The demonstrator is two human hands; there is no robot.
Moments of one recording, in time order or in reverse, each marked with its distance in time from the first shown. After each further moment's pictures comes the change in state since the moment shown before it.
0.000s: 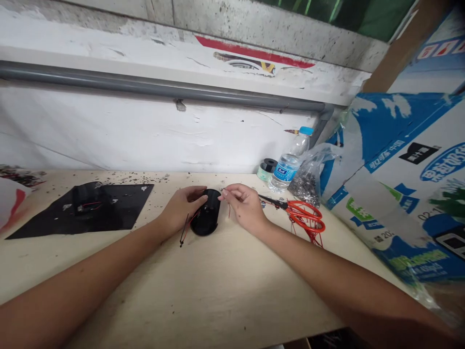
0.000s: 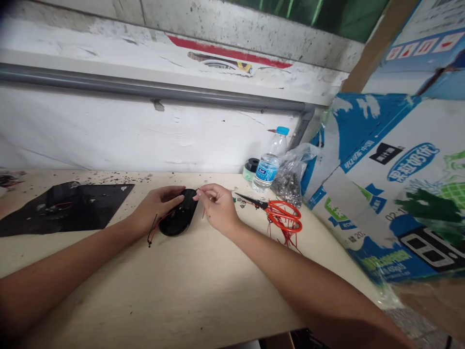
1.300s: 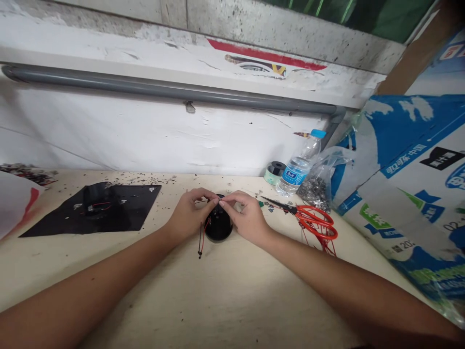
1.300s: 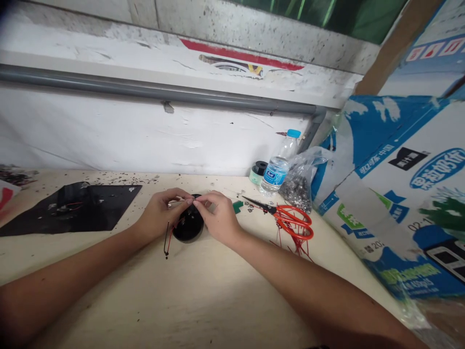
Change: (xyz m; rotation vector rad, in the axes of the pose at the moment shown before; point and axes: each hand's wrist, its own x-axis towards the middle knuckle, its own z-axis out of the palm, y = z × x) left_hand -0.005 0.000 0.004 0.175 0.091 0.278; right_hand -0.005 -0.002 0.013 -0.294 -0.040 -0.241
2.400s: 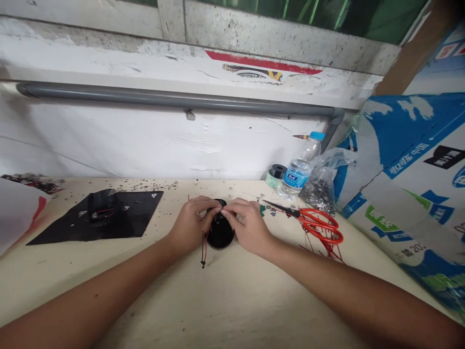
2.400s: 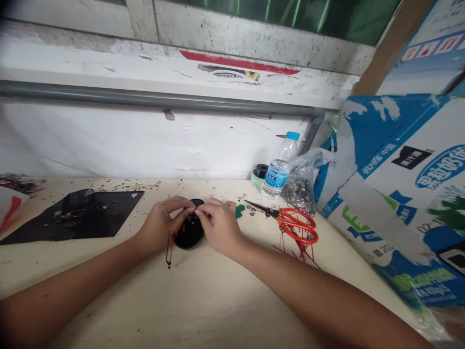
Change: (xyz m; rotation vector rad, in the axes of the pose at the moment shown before) left_hand -0.007 0.003 0.002 0.209 -0.039 0.310; right_hand -0.009 -0.013 -0.007 -0.358 -0.157 -0.033
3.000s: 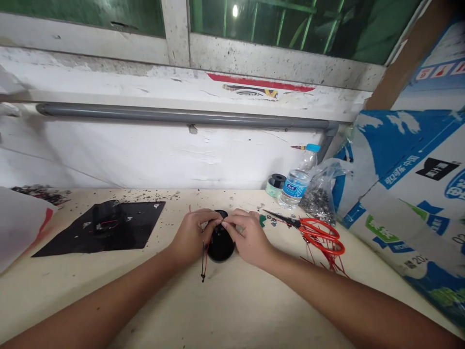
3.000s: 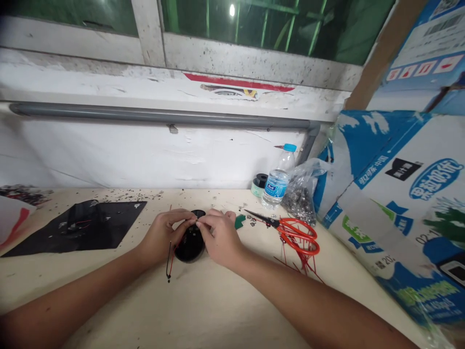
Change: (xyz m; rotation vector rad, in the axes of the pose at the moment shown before) left_hand 0.000 -0.003 0.000 -0.027 -0.031 -0.019; right_hand 0.001 -0.002 0.001 0.015 -0.034 0.005
